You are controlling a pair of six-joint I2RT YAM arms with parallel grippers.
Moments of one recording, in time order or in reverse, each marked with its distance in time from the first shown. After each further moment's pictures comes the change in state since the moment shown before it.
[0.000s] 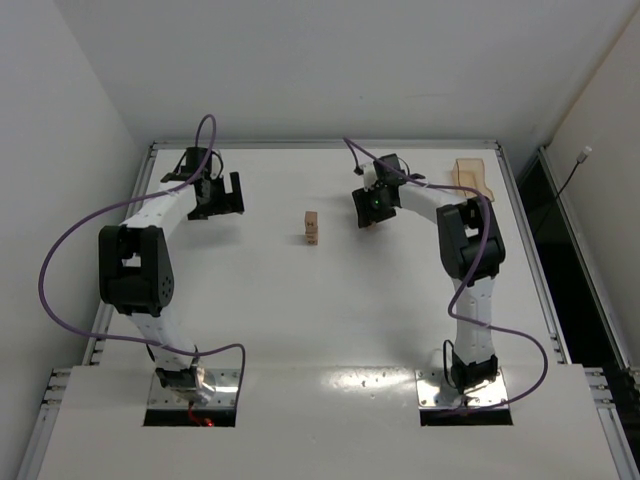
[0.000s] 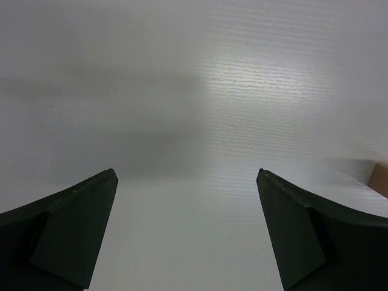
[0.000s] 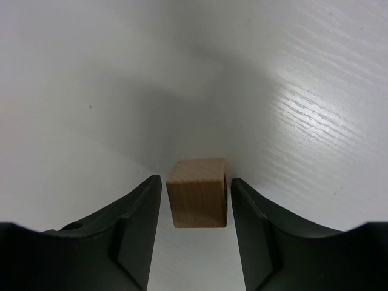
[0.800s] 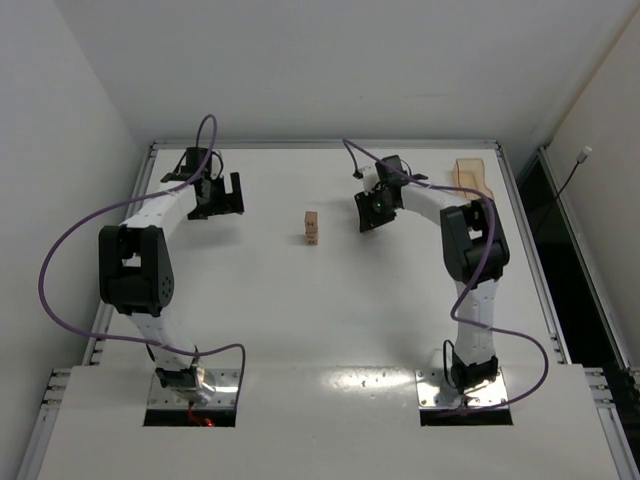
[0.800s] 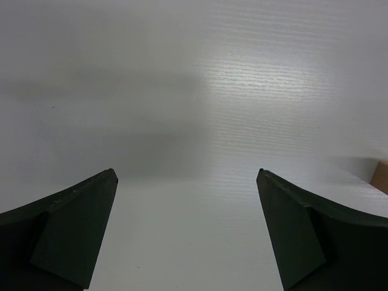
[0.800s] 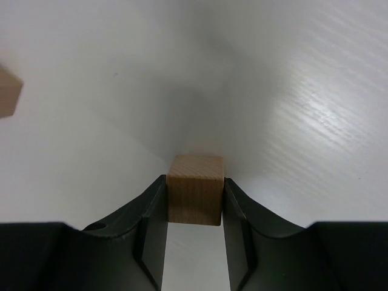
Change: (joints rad) left arm 0.000 0.001 0.000 0.000 0.002 0.015; right arm -0.002 -0.035 -0.040 -0.023 -0.053 -0.033
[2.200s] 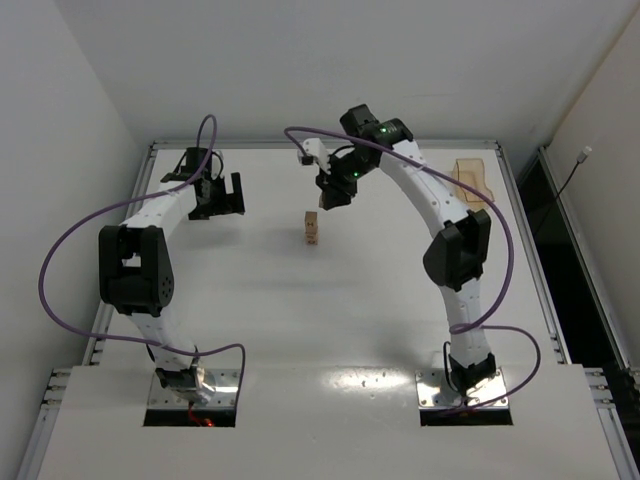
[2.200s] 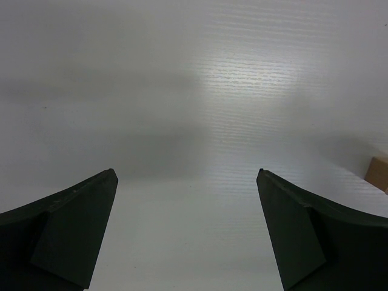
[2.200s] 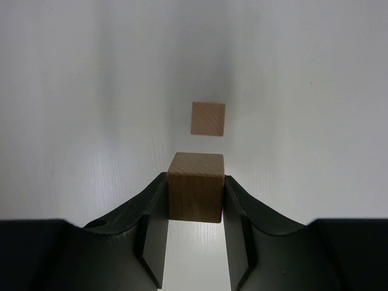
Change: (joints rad) left arm 0.000 0.000 0.000 -0.002 0.023 0.000; right arm 0.165 0.060 0.780 -0.769 -0.377 -0.793
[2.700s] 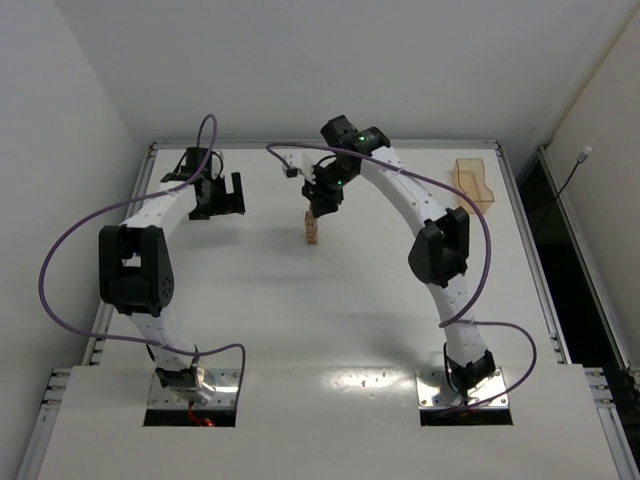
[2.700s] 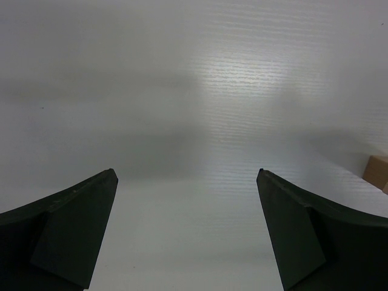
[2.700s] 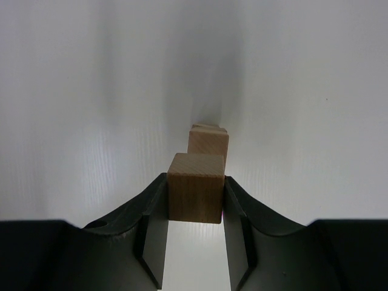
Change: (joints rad) left arm 0.000 0.000 0.000 0.000 0.007 -0.001; right arm 0.068 0.112 0.068 0.010 0.045 -0.011
